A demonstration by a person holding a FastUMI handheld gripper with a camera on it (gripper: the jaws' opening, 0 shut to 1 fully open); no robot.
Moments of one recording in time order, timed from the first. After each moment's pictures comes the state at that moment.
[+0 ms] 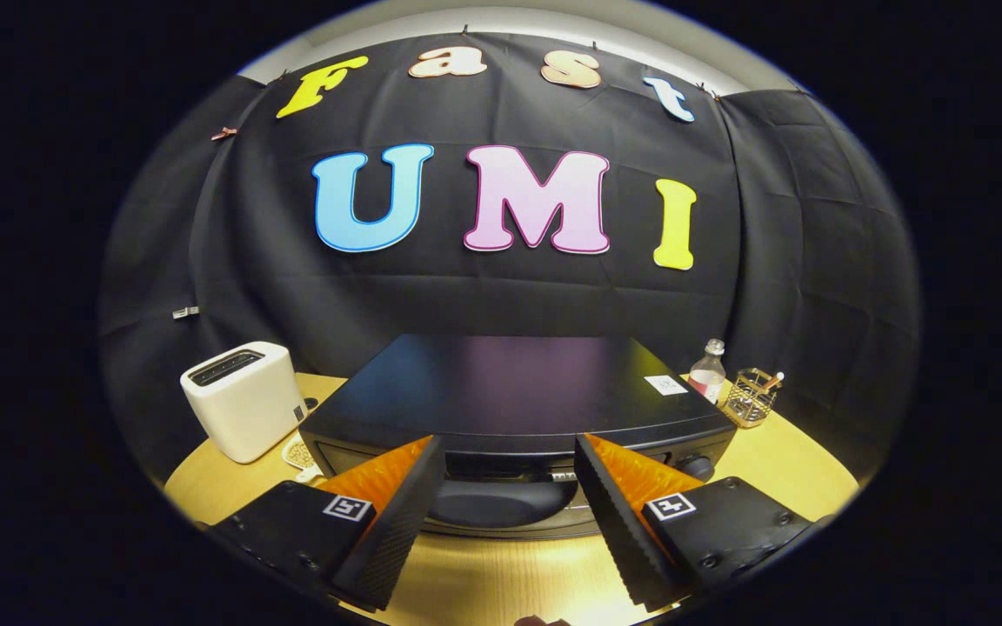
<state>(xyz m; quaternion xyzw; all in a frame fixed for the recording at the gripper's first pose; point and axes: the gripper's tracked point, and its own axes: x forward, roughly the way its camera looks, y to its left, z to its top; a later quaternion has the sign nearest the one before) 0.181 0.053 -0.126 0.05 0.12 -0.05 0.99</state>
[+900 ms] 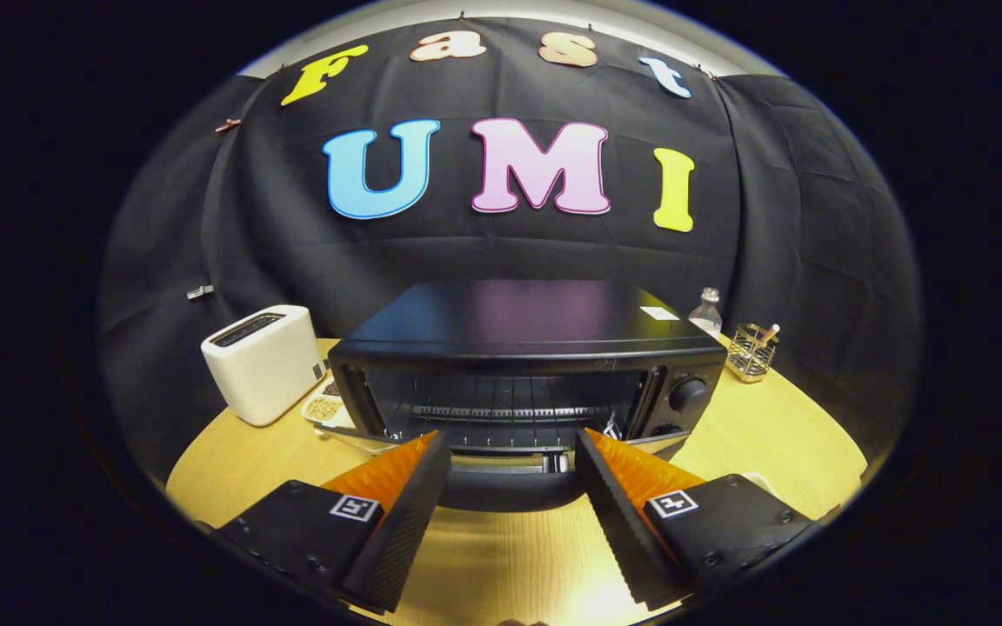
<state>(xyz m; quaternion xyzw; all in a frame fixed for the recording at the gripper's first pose) 0.107 0.063 -0.163 0.06 0.16 -0.04 0.98</state>
